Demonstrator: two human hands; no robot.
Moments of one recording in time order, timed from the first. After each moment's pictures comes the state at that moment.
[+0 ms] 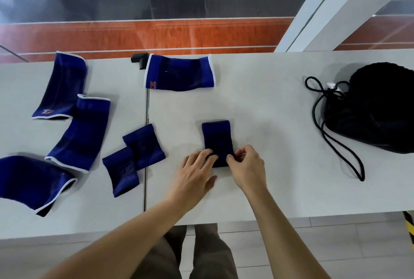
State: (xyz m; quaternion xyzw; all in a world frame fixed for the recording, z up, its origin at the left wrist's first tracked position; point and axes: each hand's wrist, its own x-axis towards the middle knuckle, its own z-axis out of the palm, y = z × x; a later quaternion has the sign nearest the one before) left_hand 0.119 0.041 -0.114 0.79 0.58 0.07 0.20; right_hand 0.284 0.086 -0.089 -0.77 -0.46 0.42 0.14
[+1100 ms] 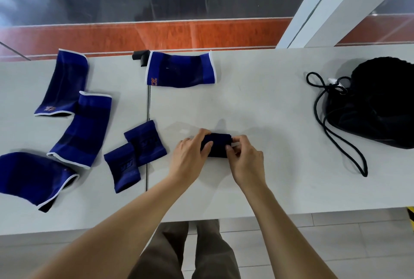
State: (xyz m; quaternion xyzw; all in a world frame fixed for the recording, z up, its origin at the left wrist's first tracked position) left_hand 0.117 0.081 -0.094 0.64 0.69 0.16 0.30; right_hand 0.283 0.081 -0.099 -0.70 -0.60 0.33 0.20
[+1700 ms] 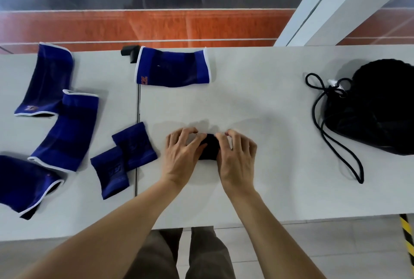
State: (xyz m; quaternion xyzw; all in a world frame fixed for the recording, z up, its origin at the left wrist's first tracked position) left_hand 0.115 0.091 -0.136 0.72 0.66 0.18 0.09; right_hand 0.275 0.089 -0.108 -0.64 -0.75 0.10 0.12
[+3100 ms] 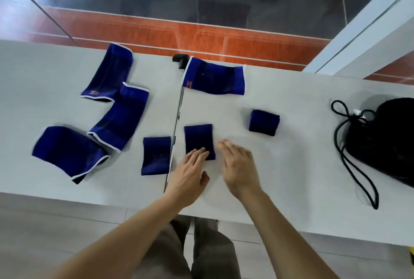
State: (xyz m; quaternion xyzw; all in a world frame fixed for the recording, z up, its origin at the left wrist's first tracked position) left_hand 0.072 0.016 -0.094 0.66 0.69 0.08 0.29; right_hand 0.236 0.081 -0.090 -0.52 -0.83 0.21 0.05
